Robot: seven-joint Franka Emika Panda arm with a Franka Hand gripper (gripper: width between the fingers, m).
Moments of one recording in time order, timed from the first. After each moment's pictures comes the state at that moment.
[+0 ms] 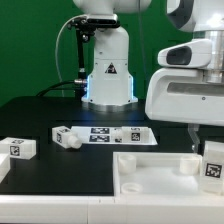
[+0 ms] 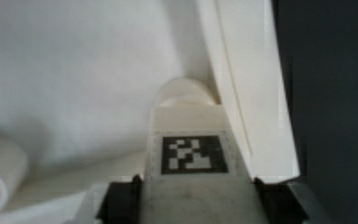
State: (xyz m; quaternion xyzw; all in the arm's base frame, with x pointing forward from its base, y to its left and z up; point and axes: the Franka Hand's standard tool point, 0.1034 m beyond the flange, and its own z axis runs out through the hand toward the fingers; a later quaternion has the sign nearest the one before) arm 0.639 0.115 0.082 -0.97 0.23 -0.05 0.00
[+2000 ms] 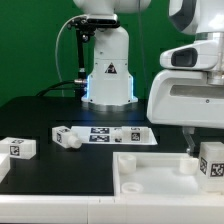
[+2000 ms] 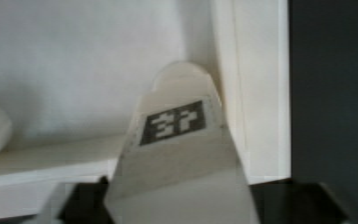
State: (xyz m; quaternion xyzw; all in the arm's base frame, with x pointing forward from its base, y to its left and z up) arm 0.646 0.115 0.080 -0.99 0.10 -0.06 -0.01
